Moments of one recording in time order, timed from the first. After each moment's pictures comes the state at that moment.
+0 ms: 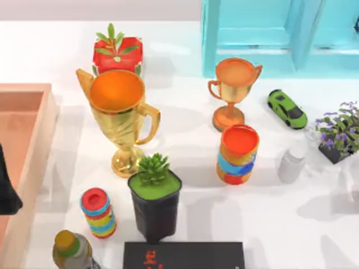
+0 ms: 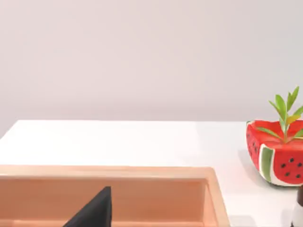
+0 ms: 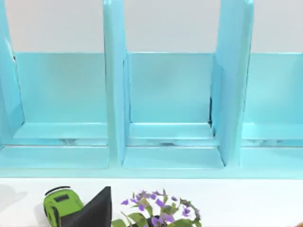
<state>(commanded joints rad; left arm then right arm) 0.00 0.00 0.00 0.00 0.00 0.00 0.00 0.00 0.00 0.00 0.00 0.00</state>
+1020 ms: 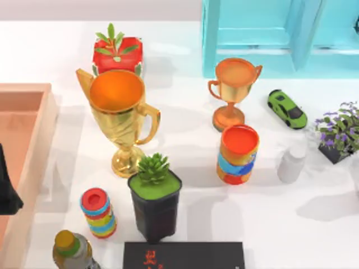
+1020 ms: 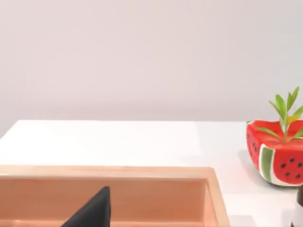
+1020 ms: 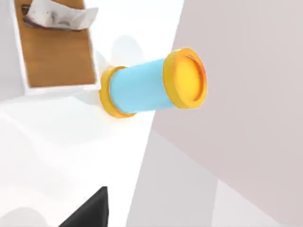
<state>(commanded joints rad) 0.00 0.00 0.00 0.00 0.00 0.00 -0.45 0.63 0.63 -0.58 0.06 -1.10</state>
